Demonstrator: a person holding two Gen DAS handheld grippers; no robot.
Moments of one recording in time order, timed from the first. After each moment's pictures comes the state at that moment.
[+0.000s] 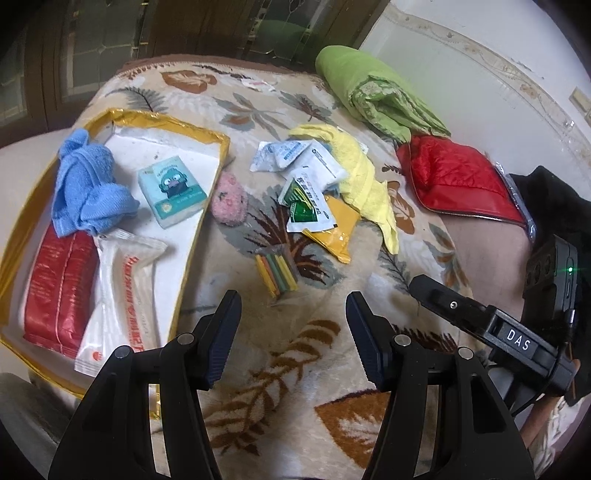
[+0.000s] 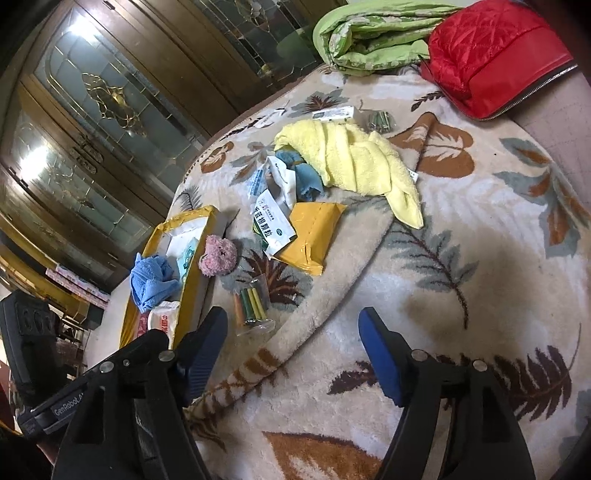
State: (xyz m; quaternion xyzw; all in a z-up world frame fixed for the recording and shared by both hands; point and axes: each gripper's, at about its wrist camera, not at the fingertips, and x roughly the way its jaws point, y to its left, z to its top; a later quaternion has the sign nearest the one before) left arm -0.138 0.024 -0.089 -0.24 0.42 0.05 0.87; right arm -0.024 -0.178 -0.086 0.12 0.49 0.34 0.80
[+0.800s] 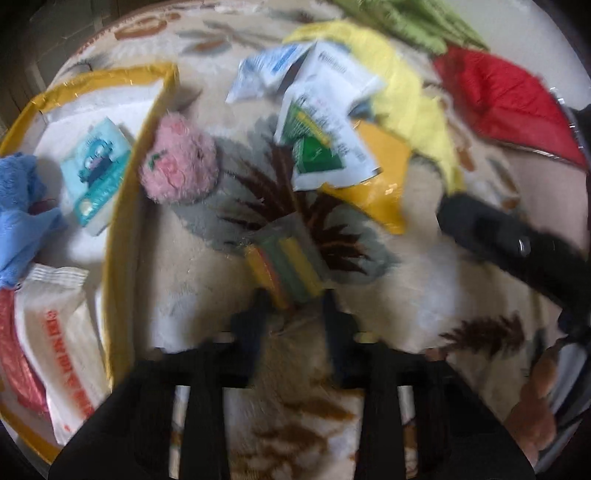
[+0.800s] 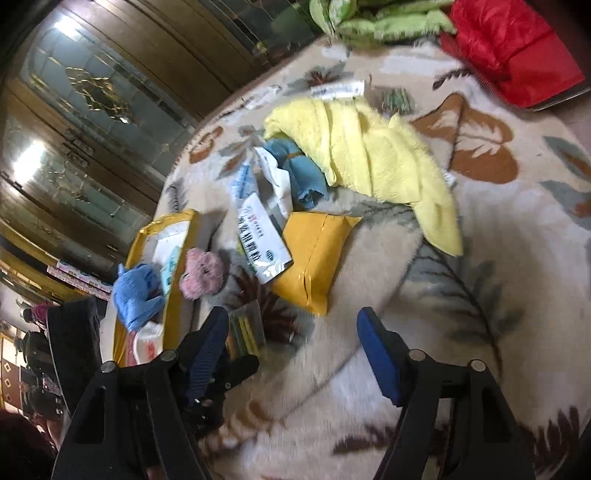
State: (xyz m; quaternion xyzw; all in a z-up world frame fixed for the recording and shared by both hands) left arm -0.043 0.010 -0.168 -0.16 0.56 0.06 0.81; right arm 0.038 -0.138 -0.117 0.11 0.54 0.34 0.76
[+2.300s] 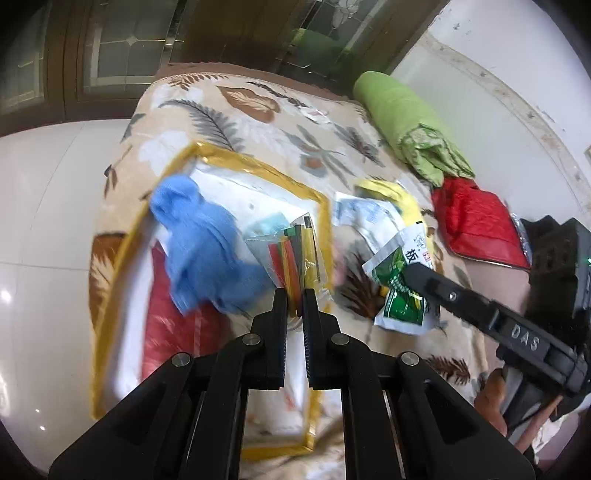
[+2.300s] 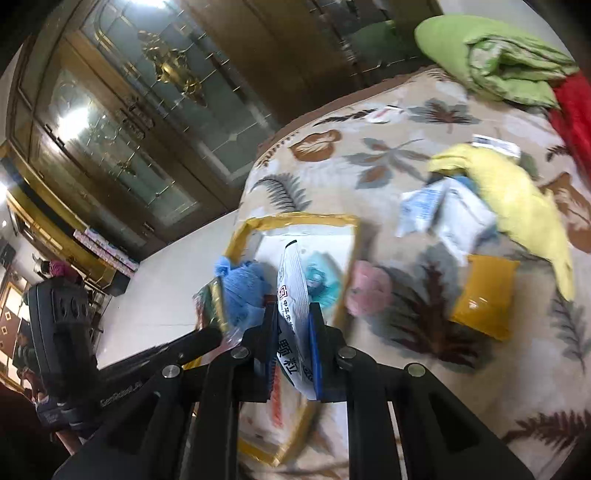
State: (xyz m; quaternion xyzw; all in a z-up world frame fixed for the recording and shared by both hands) left arm -0.153 0.174 -0.072 -0.27 0.42 0.06 0.87; right arm -0.037 -0.008 -0.040 0.07 0.47 0.43 0.77
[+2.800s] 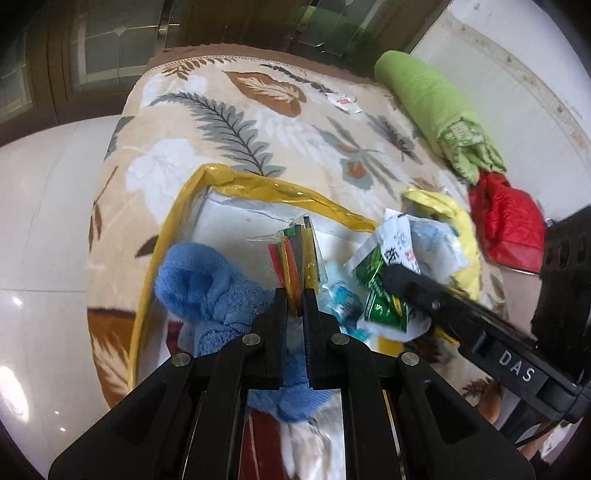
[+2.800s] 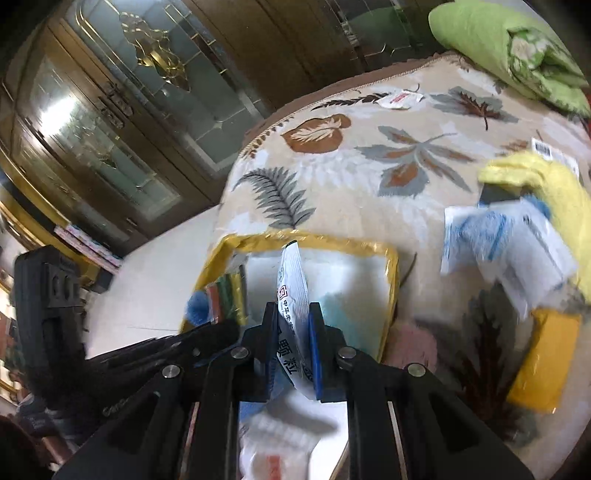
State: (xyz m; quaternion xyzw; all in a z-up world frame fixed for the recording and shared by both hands) left arm -0.075 0.231 -0.108 -0.25 0.46 0.07 0.85; right arm 0.010 0.071 -0.075 0.05 0.48 0.40 0.78
